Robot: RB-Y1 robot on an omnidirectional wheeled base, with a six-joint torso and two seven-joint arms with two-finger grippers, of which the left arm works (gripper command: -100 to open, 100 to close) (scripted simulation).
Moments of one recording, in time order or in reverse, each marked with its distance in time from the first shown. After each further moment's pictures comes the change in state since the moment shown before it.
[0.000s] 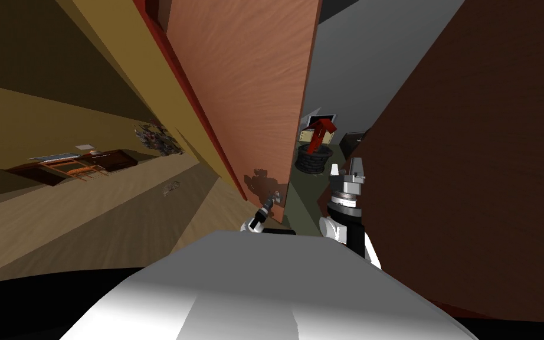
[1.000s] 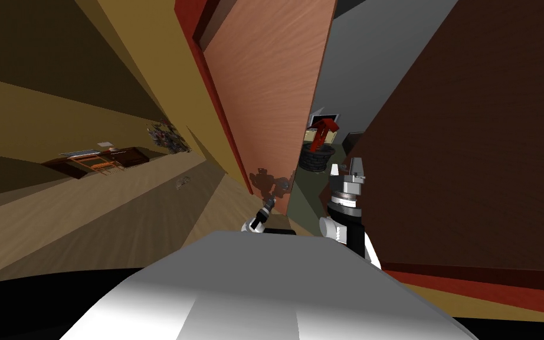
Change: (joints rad) arm 0.009 -0.006 -0.021 -0.028 -0.008 0.012 0.010
